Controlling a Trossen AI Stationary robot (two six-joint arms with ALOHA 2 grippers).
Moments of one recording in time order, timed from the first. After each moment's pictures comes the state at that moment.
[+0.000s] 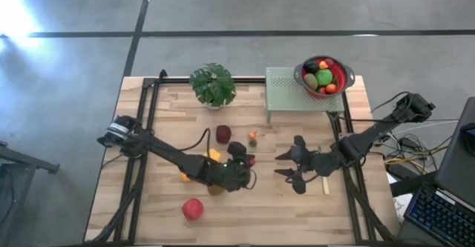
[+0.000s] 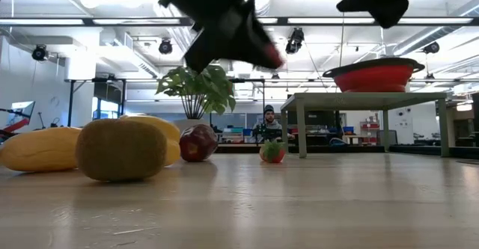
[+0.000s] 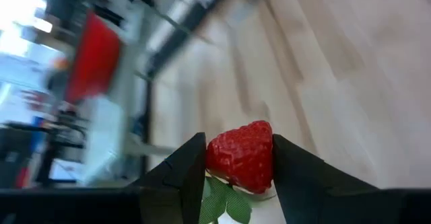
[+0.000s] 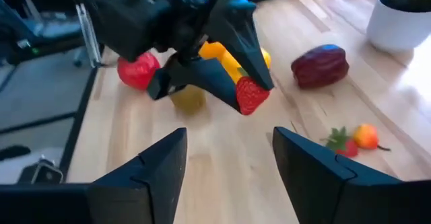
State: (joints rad) left arm -0.38 1.81 1.22 0.00 -0.77 0.52; right arm 0.54 1.15 0.74 -0.12 0.51 0.54
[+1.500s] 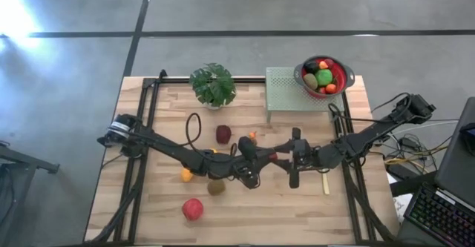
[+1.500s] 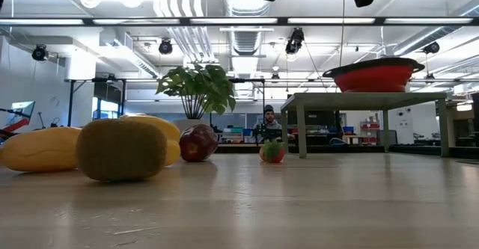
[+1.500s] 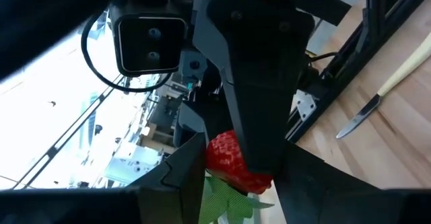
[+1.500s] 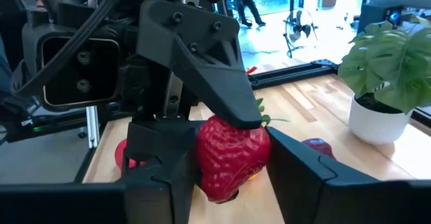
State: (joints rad) left arm -0.33 1.82 1.27 0.61 -0.61 1.15; right arm 0.48 1.17 0.71 0.27 0.60 0.31
